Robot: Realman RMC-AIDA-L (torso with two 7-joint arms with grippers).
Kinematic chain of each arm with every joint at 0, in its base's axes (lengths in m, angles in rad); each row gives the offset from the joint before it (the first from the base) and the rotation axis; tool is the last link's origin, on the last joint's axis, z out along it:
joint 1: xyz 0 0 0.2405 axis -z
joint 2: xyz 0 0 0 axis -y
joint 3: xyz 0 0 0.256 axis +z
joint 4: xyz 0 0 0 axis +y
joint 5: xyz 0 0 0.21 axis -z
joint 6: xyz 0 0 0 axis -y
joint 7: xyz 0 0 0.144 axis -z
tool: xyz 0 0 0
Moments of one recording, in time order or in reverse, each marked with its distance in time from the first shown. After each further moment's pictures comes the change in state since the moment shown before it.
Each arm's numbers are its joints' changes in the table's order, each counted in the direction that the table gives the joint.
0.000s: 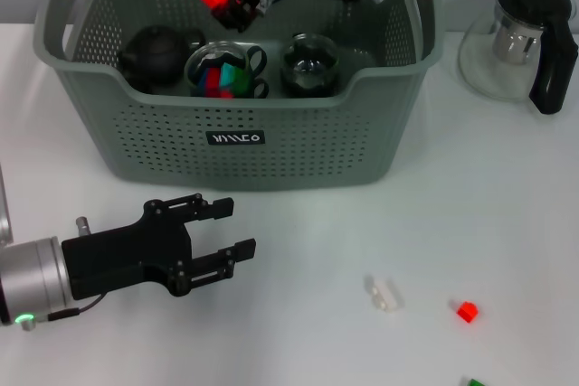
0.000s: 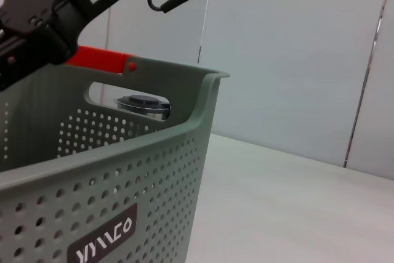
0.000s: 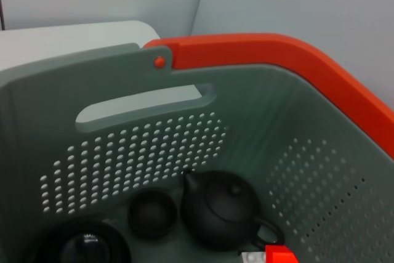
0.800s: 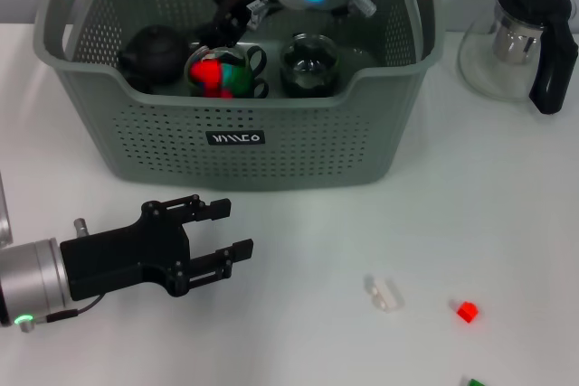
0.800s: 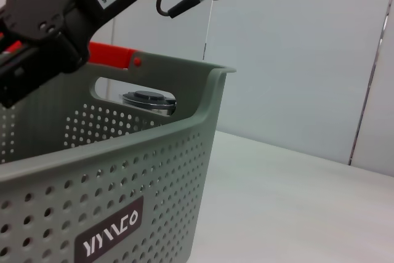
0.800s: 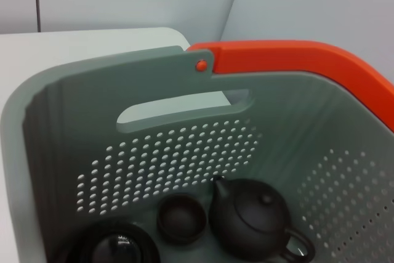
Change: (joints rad) left arm -0.004 0.000 0.000 0.000 0.000 0.010 0.004; right arm 0.013 0.000 -0.077 0.010 -0.139 -0.021 0.093
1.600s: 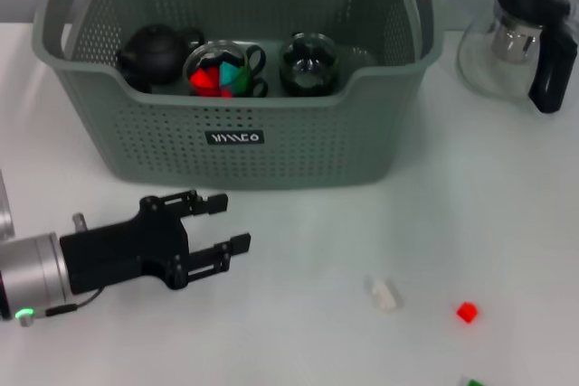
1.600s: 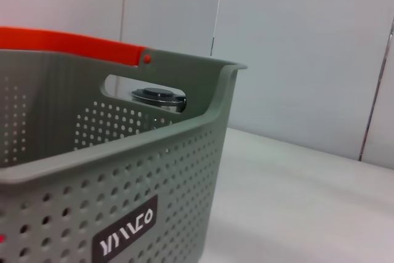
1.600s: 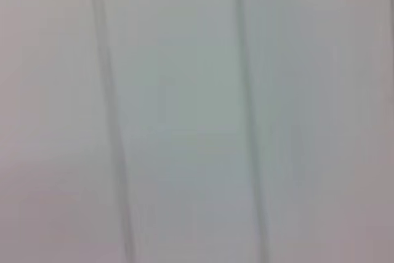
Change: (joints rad) left arm 0.009 -0.002 -0.003 0.000 0.000 0.022 0.002; right arm 0.832 0.021 0.370 -0.732 -0.752 0.584 0.529
